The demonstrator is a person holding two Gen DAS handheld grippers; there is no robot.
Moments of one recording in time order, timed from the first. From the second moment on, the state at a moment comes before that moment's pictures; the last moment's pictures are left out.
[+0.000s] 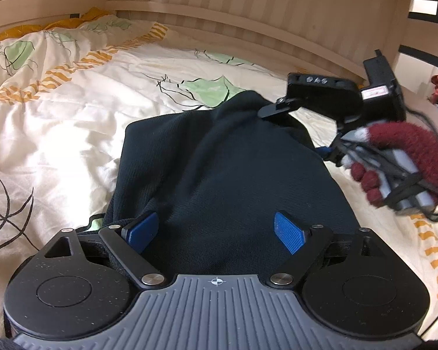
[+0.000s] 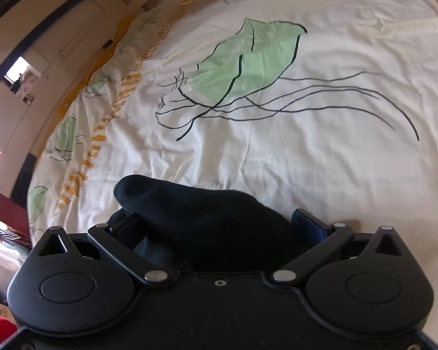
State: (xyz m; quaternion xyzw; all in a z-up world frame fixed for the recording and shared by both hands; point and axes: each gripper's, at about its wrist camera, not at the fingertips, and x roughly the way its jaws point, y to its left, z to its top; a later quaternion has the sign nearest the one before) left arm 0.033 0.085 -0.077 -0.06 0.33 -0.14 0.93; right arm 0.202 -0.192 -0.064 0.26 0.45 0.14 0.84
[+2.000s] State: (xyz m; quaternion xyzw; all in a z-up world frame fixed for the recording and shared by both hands) left arm -0.043 0.092 -0.008 -0.01 0.37 -0.02 0.93; right arm -0.055 -0.172 0.010 0.16 0.32 0.07 0.93
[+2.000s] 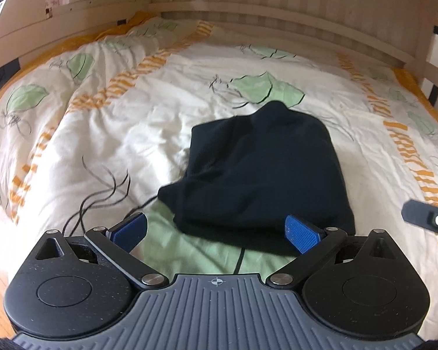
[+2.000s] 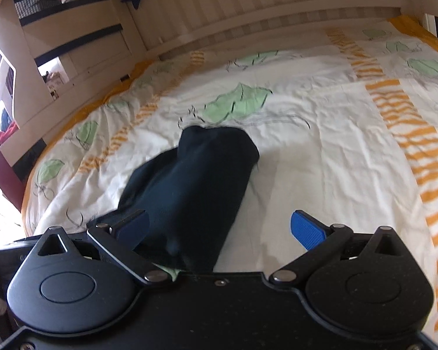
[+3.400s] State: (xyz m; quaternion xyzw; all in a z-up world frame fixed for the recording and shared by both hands) left arm -0.061 0.086 -0.011 0.03 0.39 0.00 0.92; right arm -0.086 -0.145 0.015 0.11 0.33 0.06 0.94
